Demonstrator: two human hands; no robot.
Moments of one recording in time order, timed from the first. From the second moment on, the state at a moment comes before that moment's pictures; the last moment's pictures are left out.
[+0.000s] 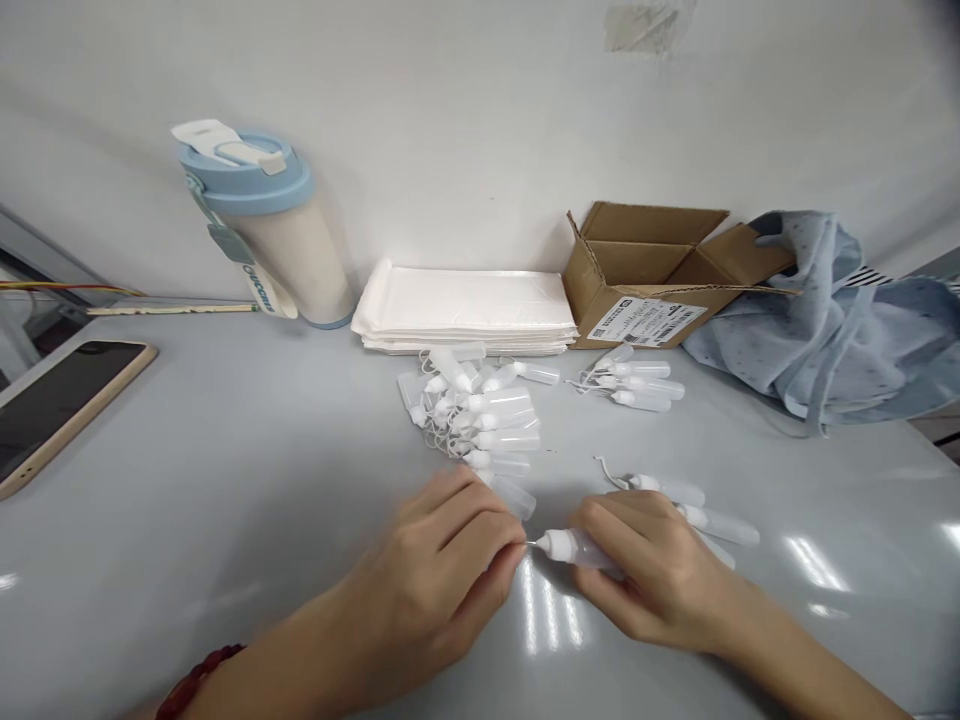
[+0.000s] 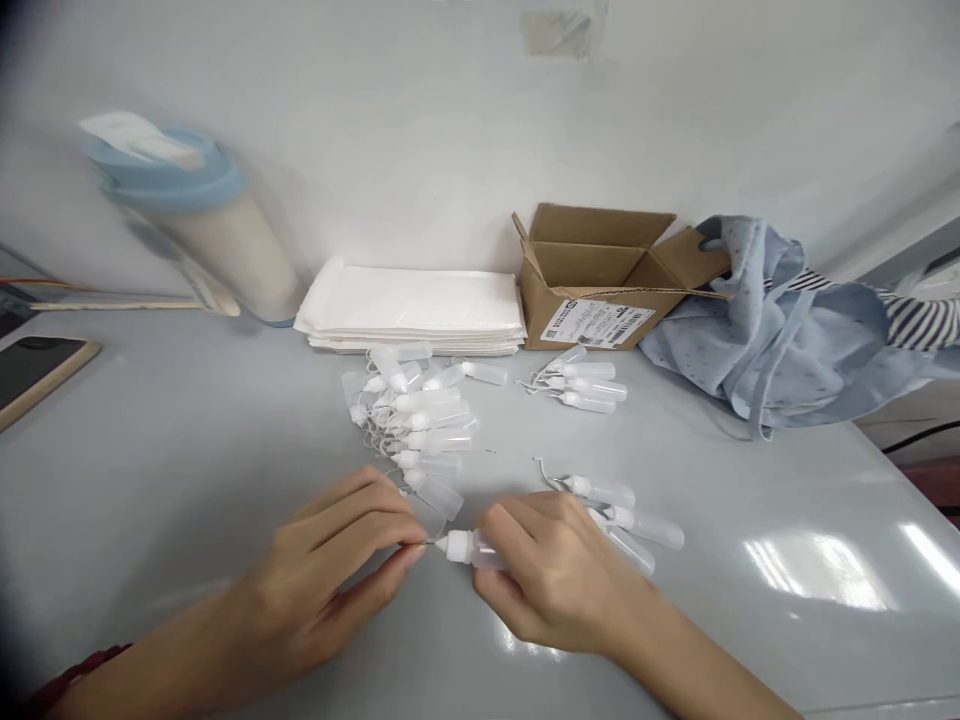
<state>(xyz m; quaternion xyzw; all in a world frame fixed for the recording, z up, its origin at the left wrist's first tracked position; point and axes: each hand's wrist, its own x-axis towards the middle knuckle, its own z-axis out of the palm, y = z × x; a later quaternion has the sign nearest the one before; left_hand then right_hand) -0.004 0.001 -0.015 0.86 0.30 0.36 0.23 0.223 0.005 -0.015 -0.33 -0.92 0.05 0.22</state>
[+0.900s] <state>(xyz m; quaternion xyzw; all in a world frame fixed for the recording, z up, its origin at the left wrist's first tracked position) -0.001 -0.007 -0.009 0.89 0.29 0.30 0.19 0.220 -0.002 -0.021 -0.31 -0.92 0.05 0.23</state>
